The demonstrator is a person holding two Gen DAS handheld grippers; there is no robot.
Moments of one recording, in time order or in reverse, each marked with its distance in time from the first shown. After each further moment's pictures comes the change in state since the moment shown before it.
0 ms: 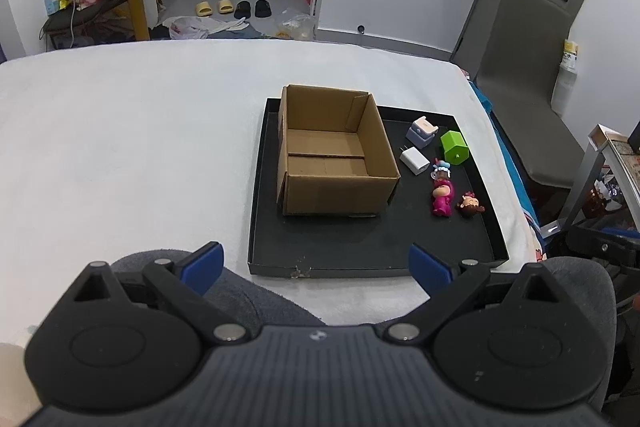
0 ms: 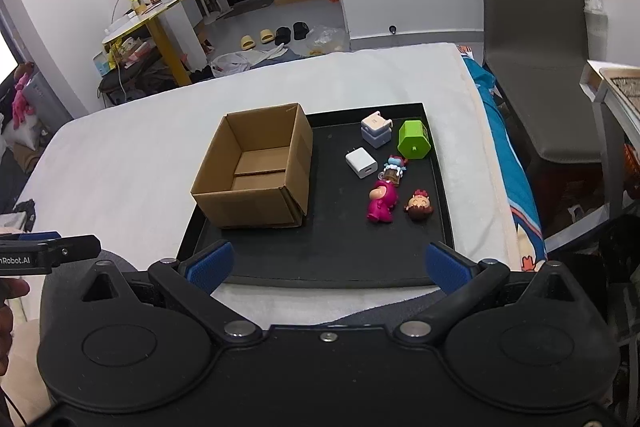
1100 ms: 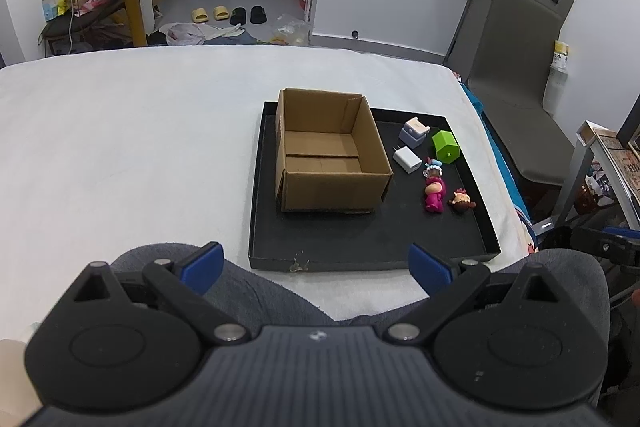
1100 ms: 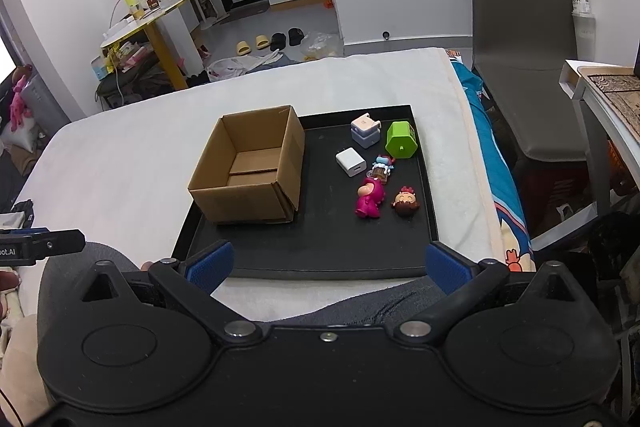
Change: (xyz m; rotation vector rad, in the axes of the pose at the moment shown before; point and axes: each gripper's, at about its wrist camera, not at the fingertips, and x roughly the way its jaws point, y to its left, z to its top) left arm -0.020 0.005 -0.011 0.019 -0.020 -0.019; right arm -0.013 -0.010 -0.007 -0.010 -0.018 -0.011
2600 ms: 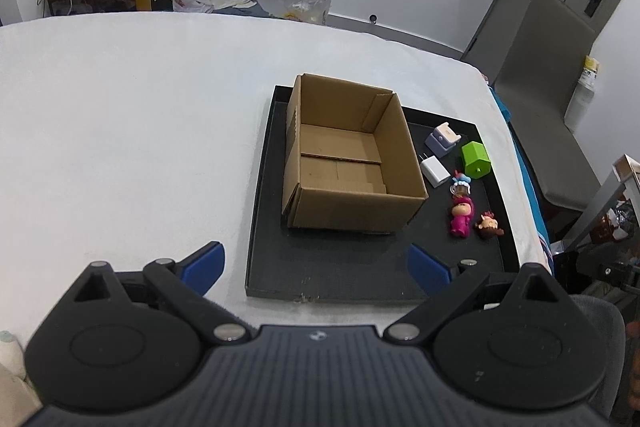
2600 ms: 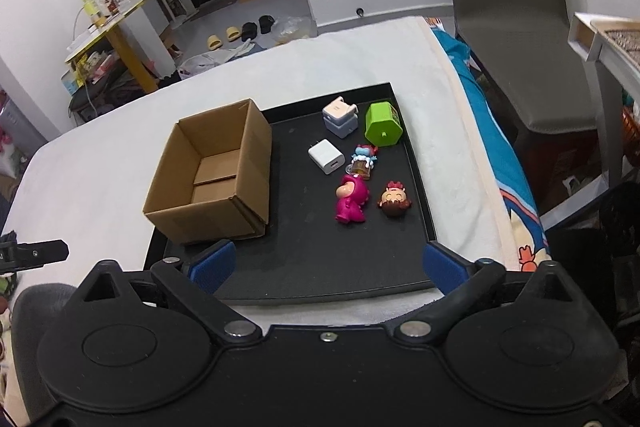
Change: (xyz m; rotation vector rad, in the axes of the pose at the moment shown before) left arm 0.084 0.028 0.036 -0.102 0.065 -0.013; right arm 0.074 -0.033 0.013 0.123 0.059 -0.023
